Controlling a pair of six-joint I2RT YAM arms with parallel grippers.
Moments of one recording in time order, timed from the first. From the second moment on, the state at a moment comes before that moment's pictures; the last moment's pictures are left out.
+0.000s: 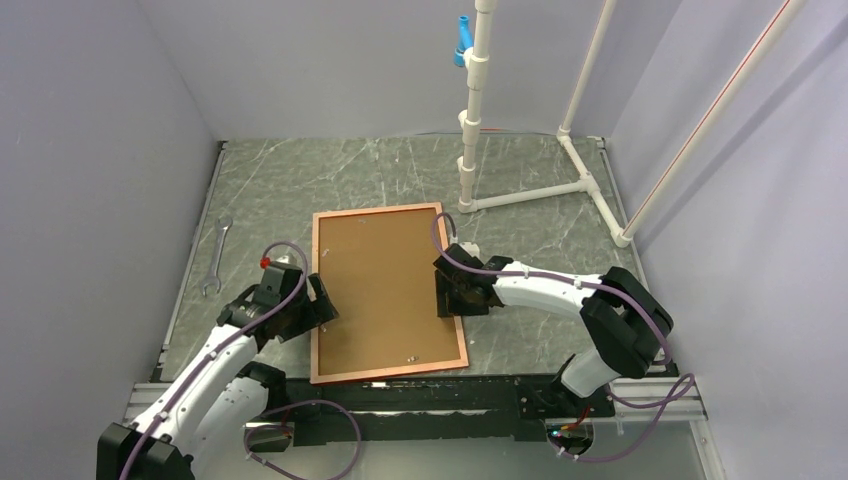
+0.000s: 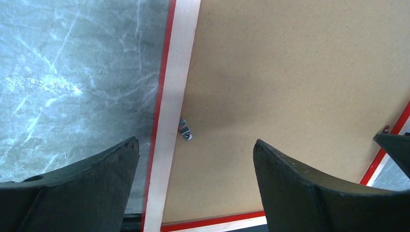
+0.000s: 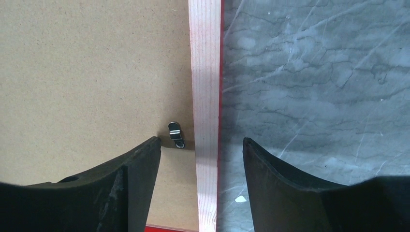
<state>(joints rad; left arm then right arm) -0.32 0.77 0.46 -0.69 -0.01 -0.74 0.85 1.54 0.84 -0.49 0.13 0.75</state>
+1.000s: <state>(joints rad) -0.34 0.87 0.40 -0.56 0.03 -0.75 0.82 1.55 0.83 -0.41 0.12 0.74</state>
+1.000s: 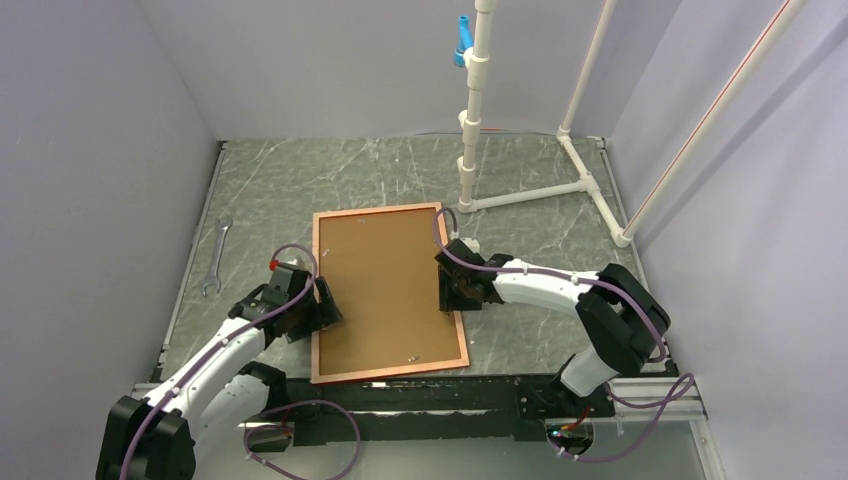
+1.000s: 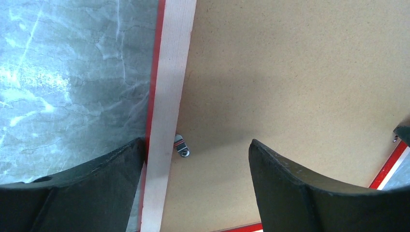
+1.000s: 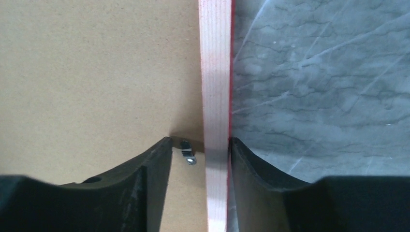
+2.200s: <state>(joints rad) -0.34 0.88 0.40 -0.56 0.03 -0.75 0.82 1.53 0.83 -0.45 0.16 0.74</state>
